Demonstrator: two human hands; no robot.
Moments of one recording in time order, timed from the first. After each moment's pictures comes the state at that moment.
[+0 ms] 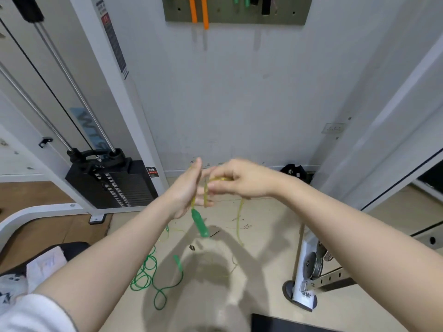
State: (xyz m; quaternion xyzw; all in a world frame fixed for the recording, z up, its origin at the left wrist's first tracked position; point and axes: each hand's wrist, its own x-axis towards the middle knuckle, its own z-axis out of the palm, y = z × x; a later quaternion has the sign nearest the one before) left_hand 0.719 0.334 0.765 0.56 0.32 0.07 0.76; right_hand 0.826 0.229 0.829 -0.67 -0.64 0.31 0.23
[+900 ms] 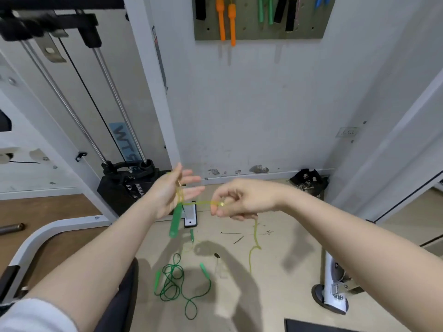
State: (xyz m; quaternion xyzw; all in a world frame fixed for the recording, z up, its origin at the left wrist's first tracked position) left_hand 0.598 0.472 0.768 0.51 0.33 0.12 0.78; right_hand 0.719 0.304 0.824 -0.62 -0.56 0.49 0.25
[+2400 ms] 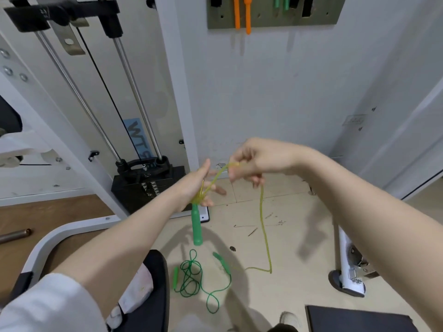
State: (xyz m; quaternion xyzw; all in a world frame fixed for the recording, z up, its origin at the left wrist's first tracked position) left_hand 0.562 0.531 0.759 0.67 0.30 -0.05 0.68; right_hand 0.673 0.386 0.862 -0.70 -0.51 0.41 0.28
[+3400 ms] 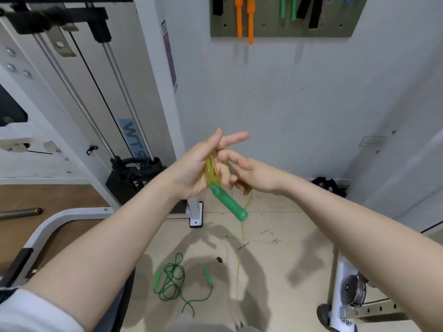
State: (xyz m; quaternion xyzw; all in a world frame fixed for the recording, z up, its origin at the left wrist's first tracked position) left_hand 0.663 0.439 0.831 0.57 0.07 0.05 0.82; right_hand 0.796 0.347 0.800 -0.69 -0.54 0.38 0.32
